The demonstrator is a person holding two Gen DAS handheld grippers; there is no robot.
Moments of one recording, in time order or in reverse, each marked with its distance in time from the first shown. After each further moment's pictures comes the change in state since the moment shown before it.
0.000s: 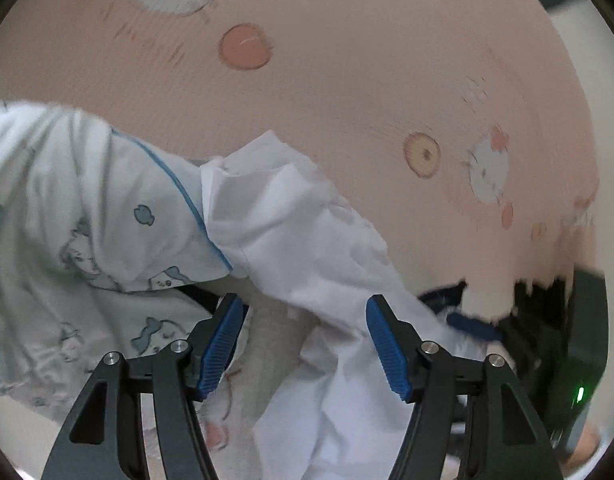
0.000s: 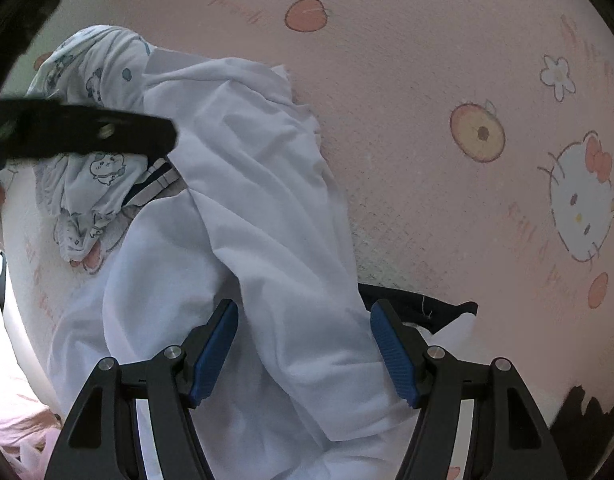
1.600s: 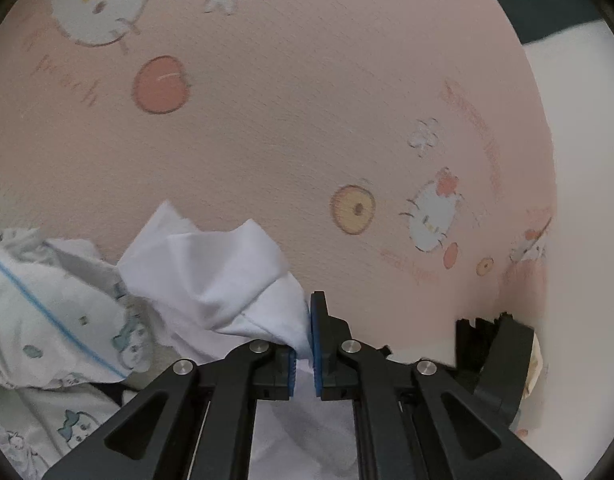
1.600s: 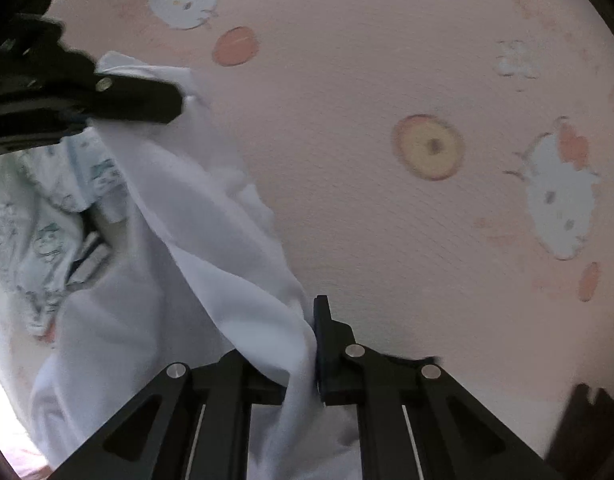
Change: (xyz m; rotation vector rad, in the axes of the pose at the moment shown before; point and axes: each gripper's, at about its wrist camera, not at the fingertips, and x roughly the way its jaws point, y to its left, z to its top) left arm 0.021 -0.058 0.049 0.076 -0.051 -0.199; right arm 0.002 -0.045 0.044 0.156 -0.105 -0.077
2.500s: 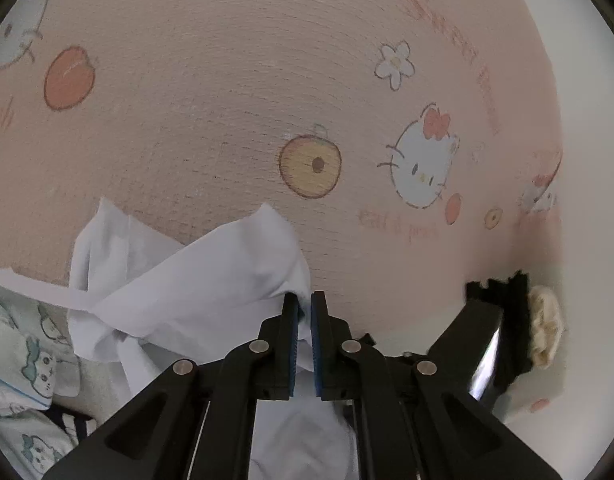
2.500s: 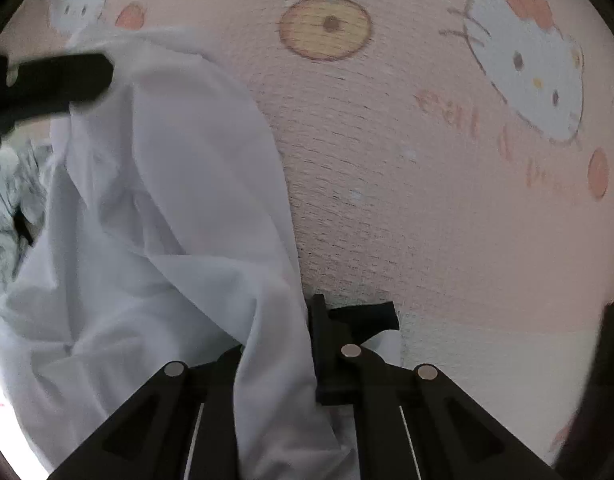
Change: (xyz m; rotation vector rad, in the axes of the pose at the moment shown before) left arm 0.059 -0.042 0.001 0.086 0.150 0.018; right arm 0.046 -0.052 -0.004 0.135 0.169 -0.034
